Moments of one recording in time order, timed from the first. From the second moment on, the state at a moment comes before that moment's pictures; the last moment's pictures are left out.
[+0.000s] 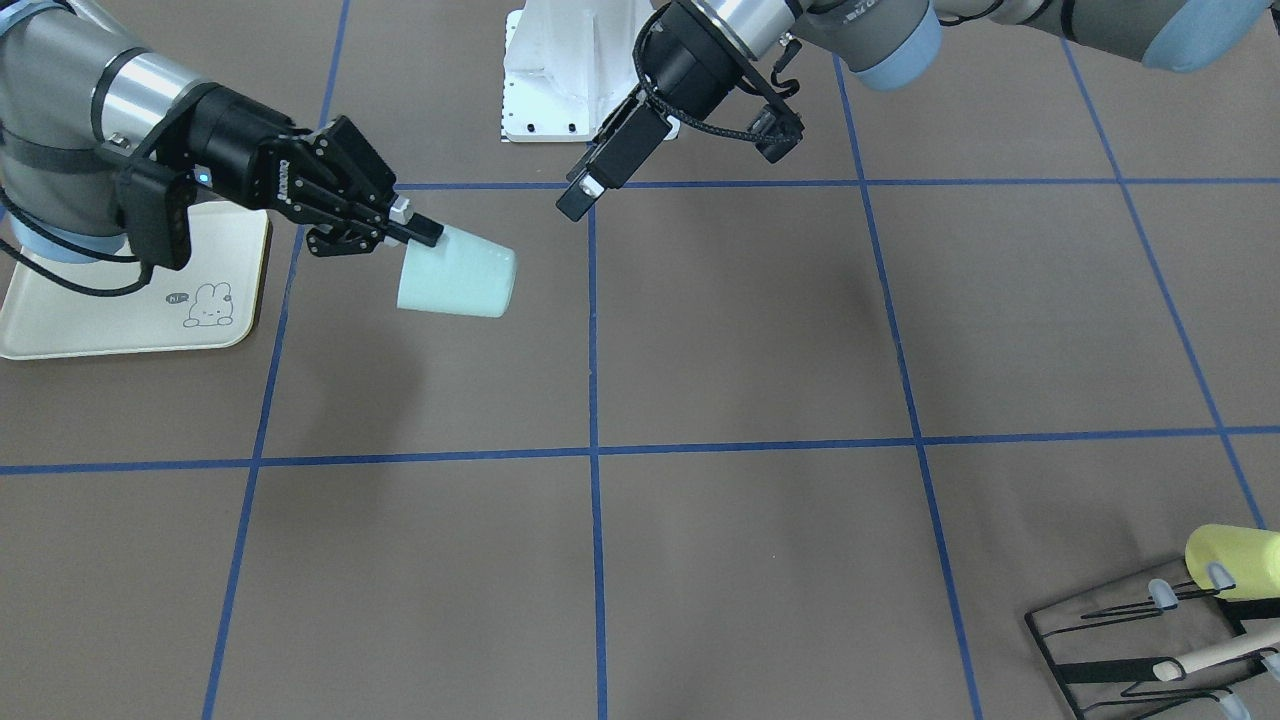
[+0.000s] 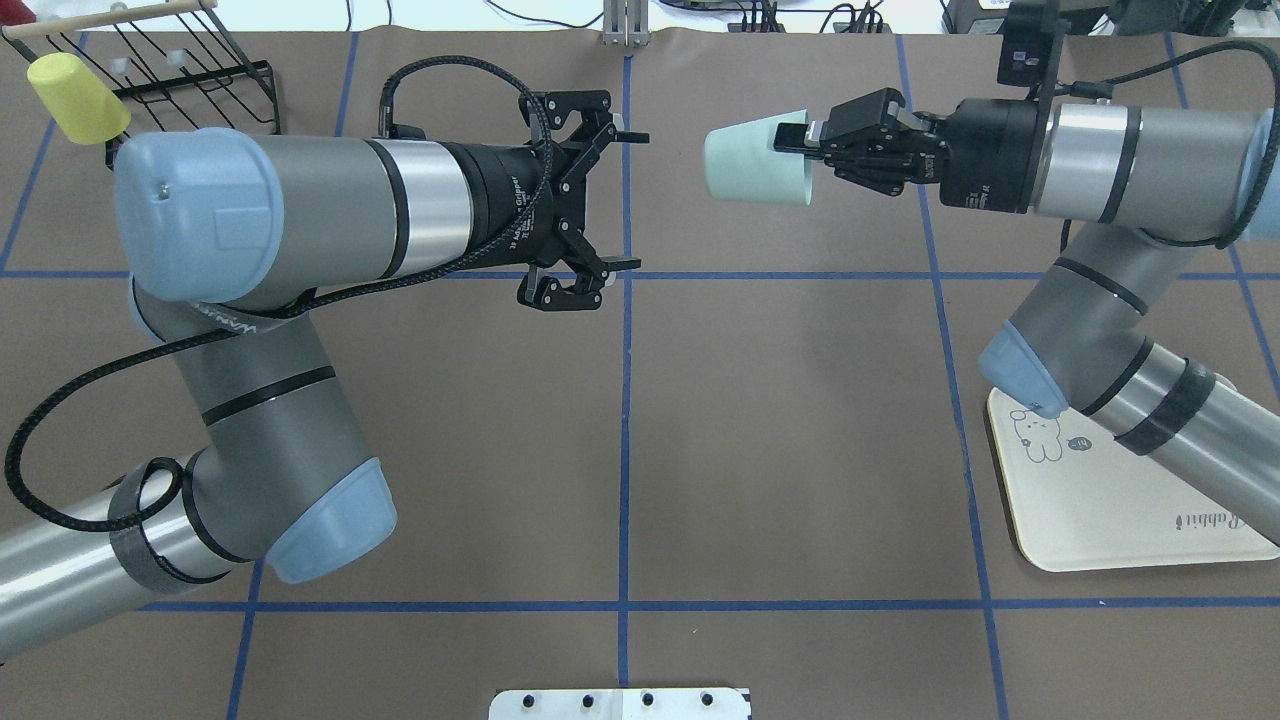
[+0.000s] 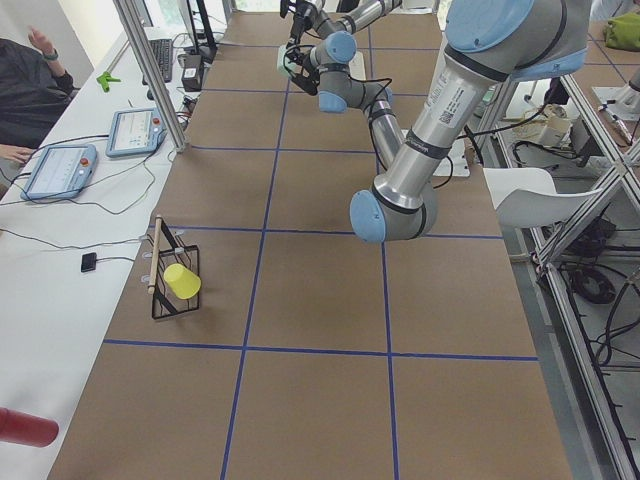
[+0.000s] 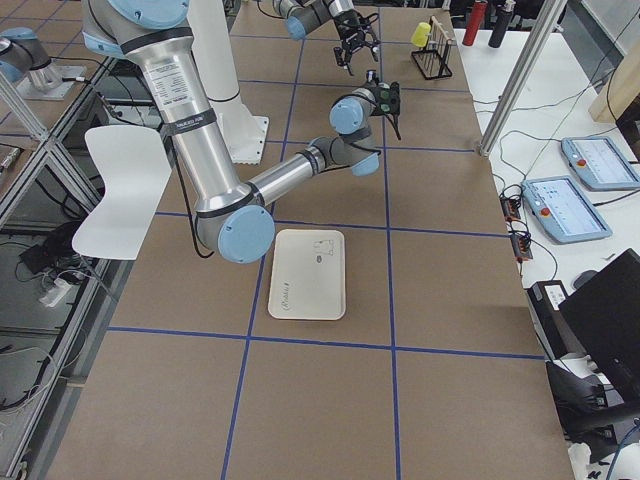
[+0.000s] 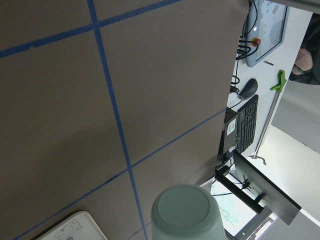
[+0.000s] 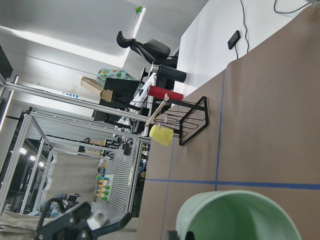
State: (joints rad) left arm -0.61 -2.23 -1.87 -2.26 -1.71 -2.59; right arm 0.89 -1.17 1.61 -0.03 2.01 1.69
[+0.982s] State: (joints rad) left arm -0.72 -2.13 -1.89 -2.15 -1.71 -1.79; right arm 1.16 -1.28 1.60 -0.55 2.23 0.92
